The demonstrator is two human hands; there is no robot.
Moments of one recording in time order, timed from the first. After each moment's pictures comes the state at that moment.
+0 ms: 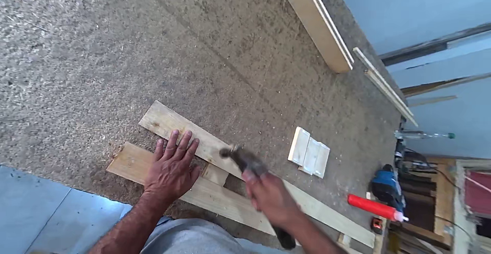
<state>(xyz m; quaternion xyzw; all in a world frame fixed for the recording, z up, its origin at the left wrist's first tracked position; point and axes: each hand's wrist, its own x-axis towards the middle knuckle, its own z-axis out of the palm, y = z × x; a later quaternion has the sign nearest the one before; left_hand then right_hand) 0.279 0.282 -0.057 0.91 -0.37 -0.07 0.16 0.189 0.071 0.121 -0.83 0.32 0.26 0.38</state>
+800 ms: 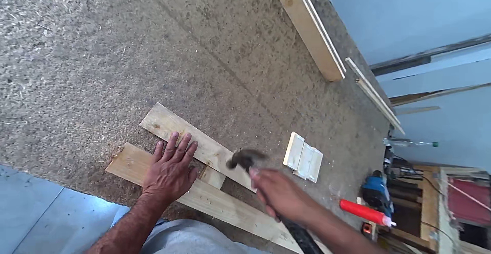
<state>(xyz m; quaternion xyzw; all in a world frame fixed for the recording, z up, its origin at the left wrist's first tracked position) 0.281 0.280 -0.057 0.91 -0.36 -0.07 0.18 0.229 0.054 0.164 -0.71 0.42 0.41 0.38</state>
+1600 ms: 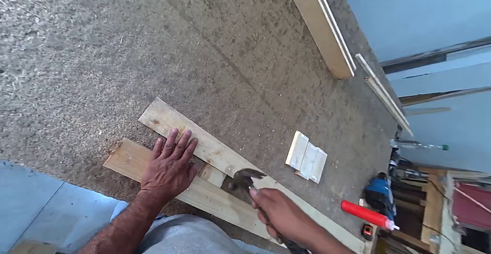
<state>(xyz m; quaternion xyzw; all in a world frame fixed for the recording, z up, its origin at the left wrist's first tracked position) 0.282 0.280 -0.058 0.91 -0.36 -0.07 0.17 0.183 0.050 0.134 -0.69 0.44 0.46 0.36</state>
